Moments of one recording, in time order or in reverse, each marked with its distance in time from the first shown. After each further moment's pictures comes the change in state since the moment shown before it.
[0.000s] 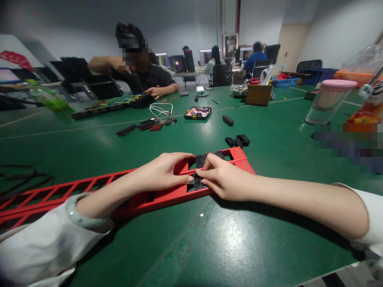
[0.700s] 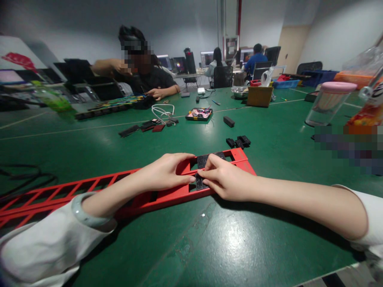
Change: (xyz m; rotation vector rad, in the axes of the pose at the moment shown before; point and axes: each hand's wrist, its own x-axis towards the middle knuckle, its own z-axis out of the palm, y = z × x) left_hand -0.001 -0.001 0.002 -0.013 0.013 -0.019; right_hand 0.002 -0.003 -0.001 -0.011 0.003 0.006
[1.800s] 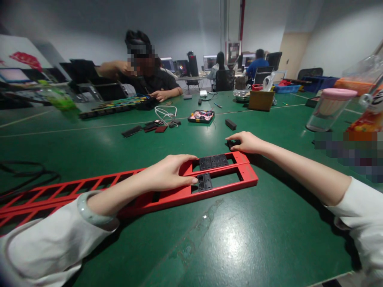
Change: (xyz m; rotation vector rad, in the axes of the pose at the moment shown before) left_hand -0.001 -0.004 0.001 -0.022 -0.036 -0.040; right_hand 0.010 0.131 -0.041 -0.195 -0.072 0.401
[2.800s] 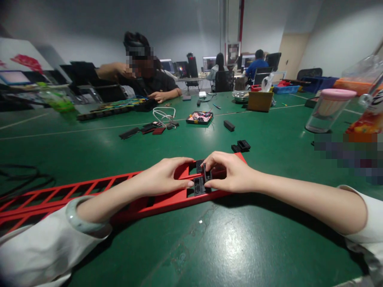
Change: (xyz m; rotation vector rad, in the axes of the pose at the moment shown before) left_hand 0.001 0.001 0.000 0.019 0.006 -0.042; right_hand -0.049 -0.104 0.007 0.717 0.029 -0.243
